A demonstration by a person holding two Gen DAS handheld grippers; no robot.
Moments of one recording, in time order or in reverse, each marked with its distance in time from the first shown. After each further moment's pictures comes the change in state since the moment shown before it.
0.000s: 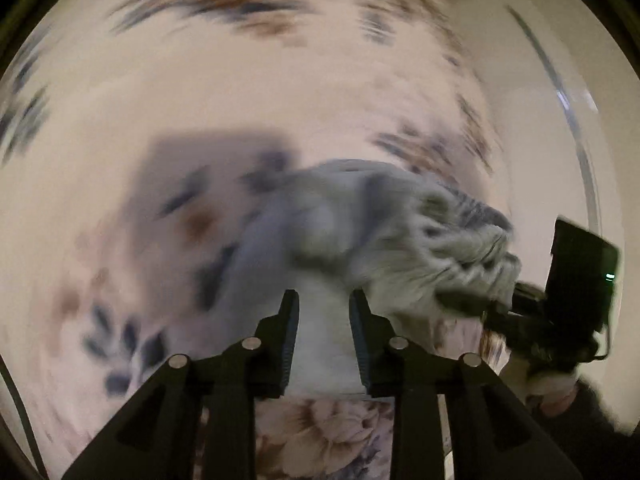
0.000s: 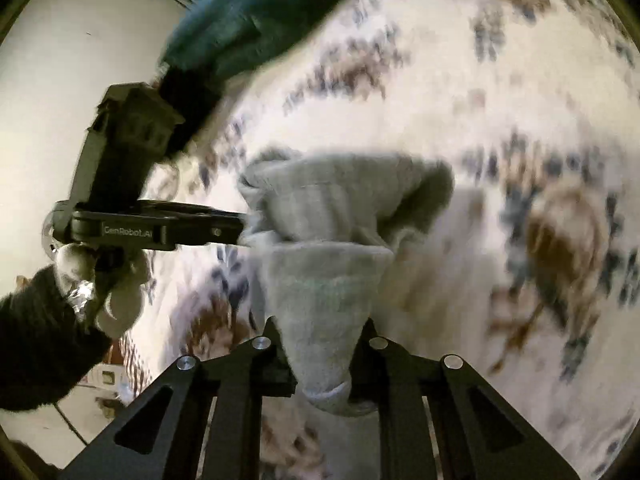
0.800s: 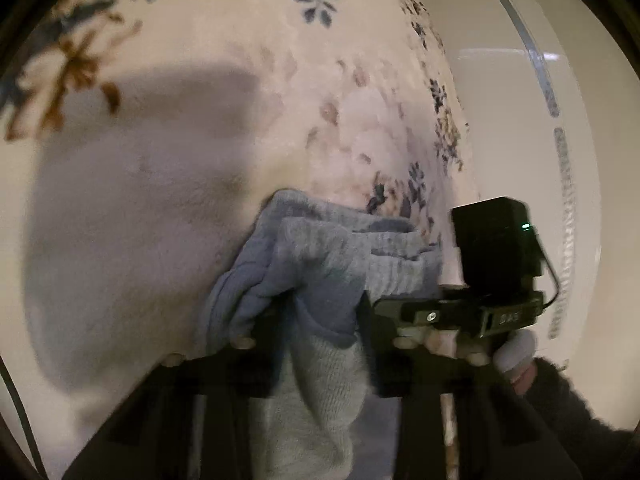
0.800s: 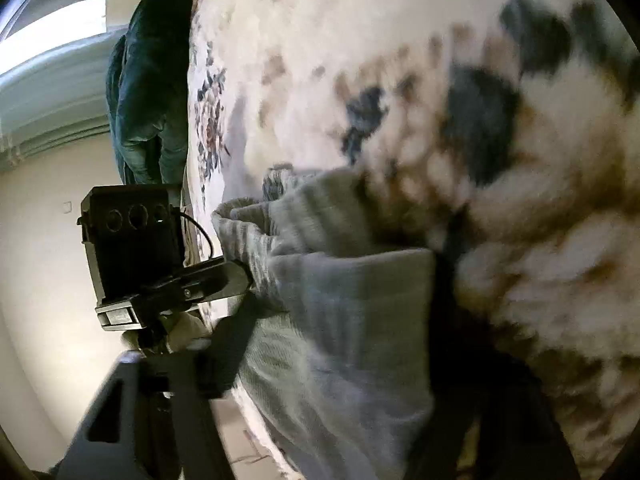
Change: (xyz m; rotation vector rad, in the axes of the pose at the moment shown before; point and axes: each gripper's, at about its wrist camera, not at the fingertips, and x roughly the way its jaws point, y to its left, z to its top) left arm 0.111 -0.059 0.141 0.248 0.197 -0.178; right arm 0.066 -0.177 0.068 0.520 0.034 0.352
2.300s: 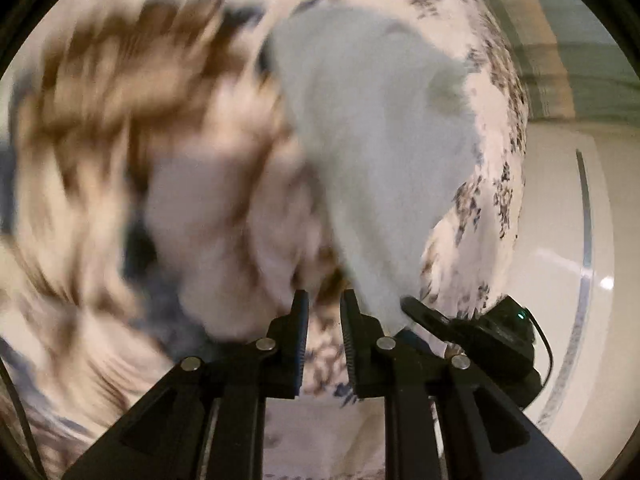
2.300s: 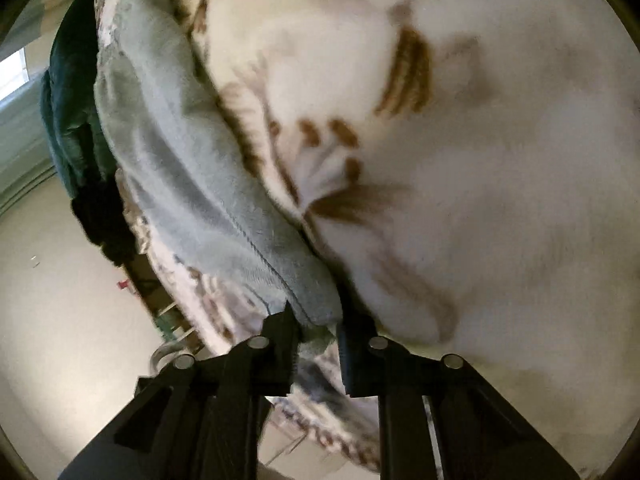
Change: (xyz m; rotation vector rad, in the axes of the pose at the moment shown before) left arm -0.021 -0.090 -0.335 -0.716 -0.461 0.126; right arm -0.038 -0.060 -0.250 0.353 0.093 -0.111
